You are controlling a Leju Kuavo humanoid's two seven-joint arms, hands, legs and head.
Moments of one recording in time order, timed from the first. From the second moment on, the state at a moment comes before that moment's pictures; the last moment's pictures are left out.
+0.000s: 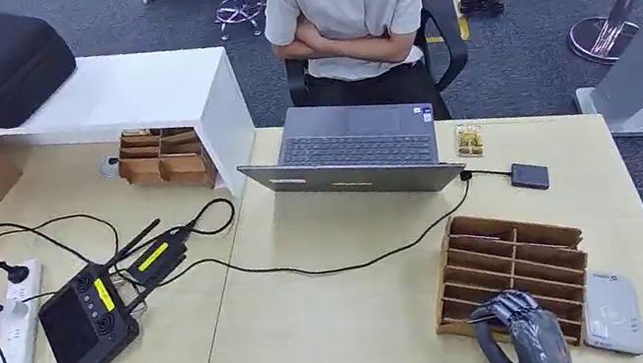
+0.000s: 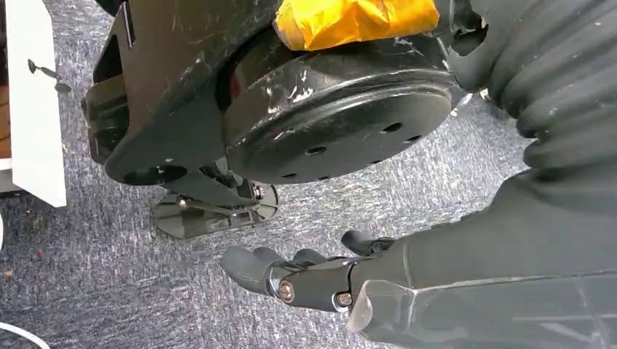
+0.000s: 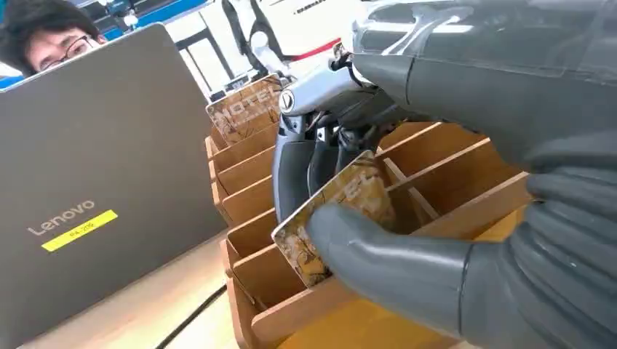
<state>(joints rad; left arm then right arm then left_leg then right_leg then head) -0.03 -0.02 -1.29 -0.07 1.21 0.01 -0.28 0.03 -0.19 0.56 -1.19 0.66 -0.65 -0.44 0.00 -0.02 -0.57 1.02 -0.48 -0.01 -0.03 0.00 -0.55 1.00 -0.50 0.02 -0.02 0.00</state>
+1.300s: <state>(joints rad) -0.03 -0.02 -1.30 -0.07 1.19 0.03 -0.29 0.02 -0.19 0.57 -1.22 0.67 -0.65 -0.47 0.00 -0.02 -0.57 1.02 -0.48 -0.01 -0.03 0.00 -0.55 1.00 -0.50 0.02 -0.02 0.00</state>
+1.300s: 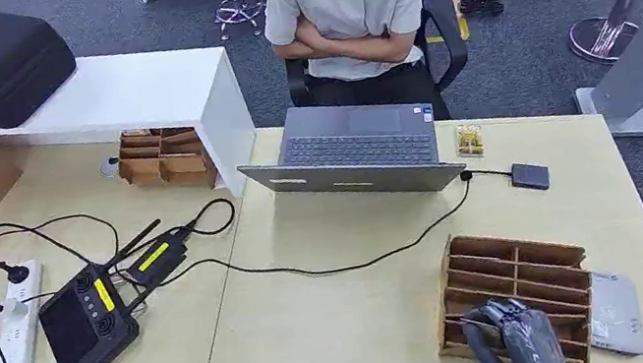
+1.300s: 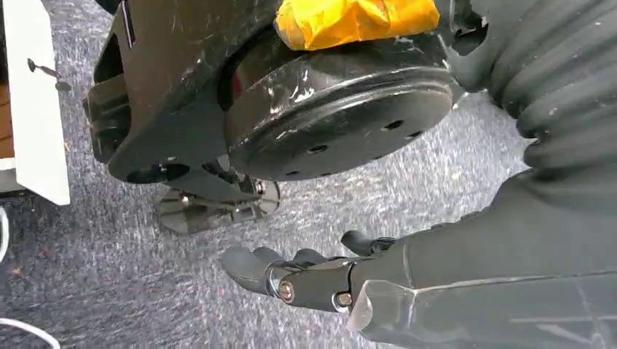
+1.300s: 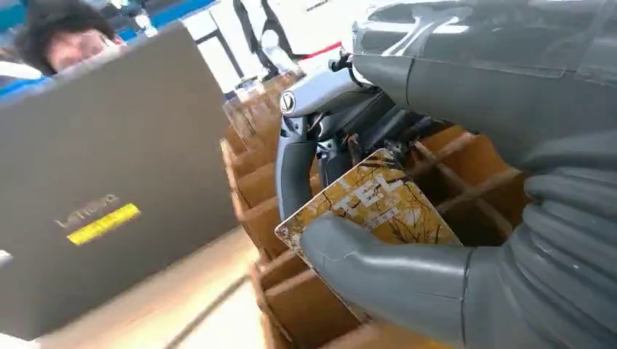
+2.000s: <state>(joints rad) -0.05 0.00 -1.33 -0.09 1.16 0.04 -0.27 -0.29 -0.22 0.48 -1.50 0.75 -0.51 -0.37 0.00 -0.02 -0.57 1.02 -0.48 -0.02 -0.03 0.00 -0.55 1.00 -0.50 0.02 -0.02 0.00</state>
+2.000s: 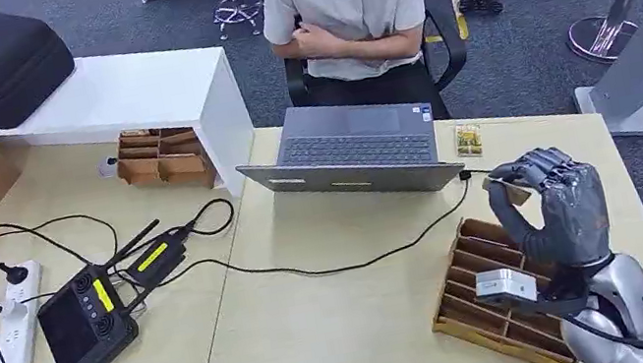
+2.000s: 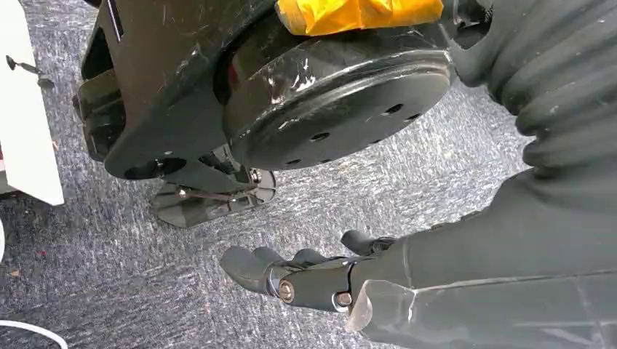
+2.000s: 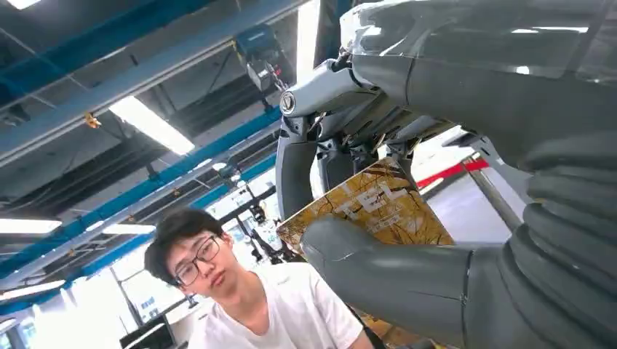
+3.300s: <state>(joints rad) -0.10 0.03 -1.46 -0.12 1.04 0.01 -0.22 -1.01 0.00 0.68 -0.82 1.08 -0.38 0.00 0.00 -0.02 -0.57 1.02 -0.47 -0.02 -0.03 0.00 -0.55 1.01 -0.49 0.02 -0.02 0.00</state>
